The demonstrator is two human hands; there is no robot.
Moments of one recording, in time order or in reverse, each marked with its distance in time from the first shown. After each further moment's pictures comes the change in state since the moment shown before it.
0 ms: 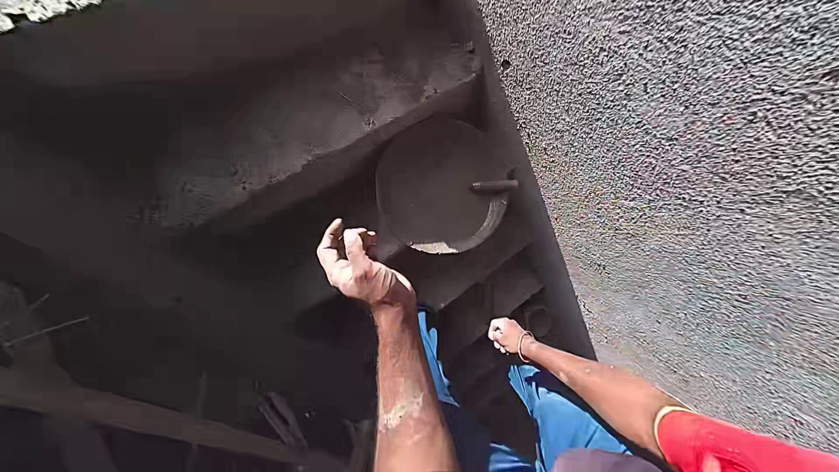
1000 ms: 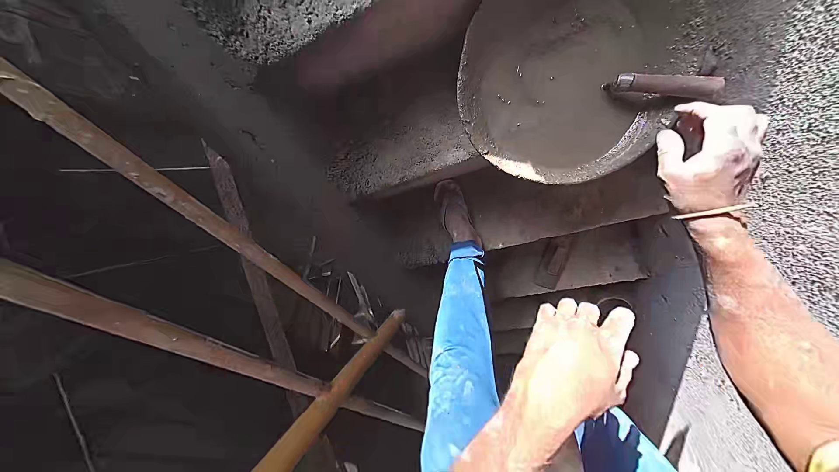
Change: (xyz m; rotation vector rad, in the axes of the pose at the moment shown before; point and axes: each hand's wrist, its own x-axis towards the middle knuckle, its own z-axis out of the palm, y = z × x) left_hand -0.222 -0.056 -0.060 1.171 -1.608 -0.178; right_hand 0.004 -0.106 -0.221 -0.289 1.198 -0.671
